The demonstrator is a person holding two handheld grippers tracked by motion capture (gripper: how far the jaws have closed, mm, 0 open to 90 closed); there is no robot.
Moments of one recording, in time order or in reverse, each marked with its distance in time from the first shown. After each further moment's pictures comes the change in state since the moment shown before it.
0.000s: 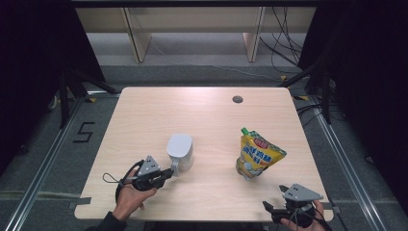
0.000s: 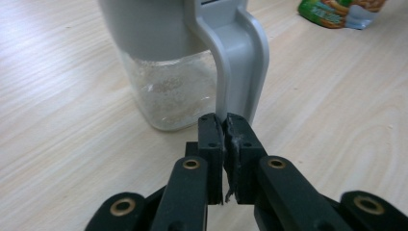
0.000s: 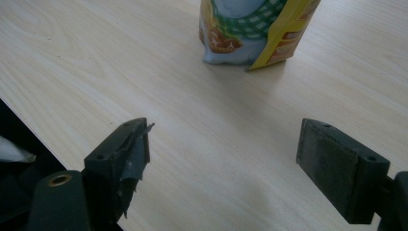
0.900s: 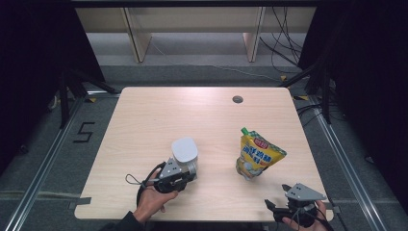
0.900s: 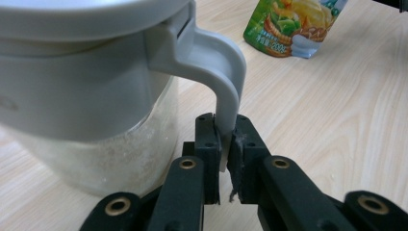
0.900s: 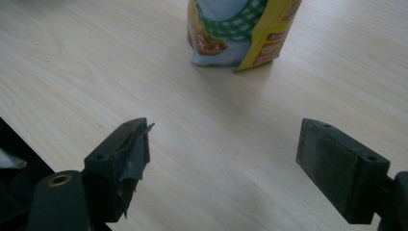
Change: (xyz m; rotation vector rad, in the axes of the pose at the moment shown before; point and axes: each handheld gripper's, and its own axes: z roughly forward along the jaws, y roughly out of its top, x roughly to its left) left arm -0.043 0.016 0.032 -0.039 -0.094 0.000; right arm -0.003 -0.001 -0.003 -0.008 -0.033 0.025
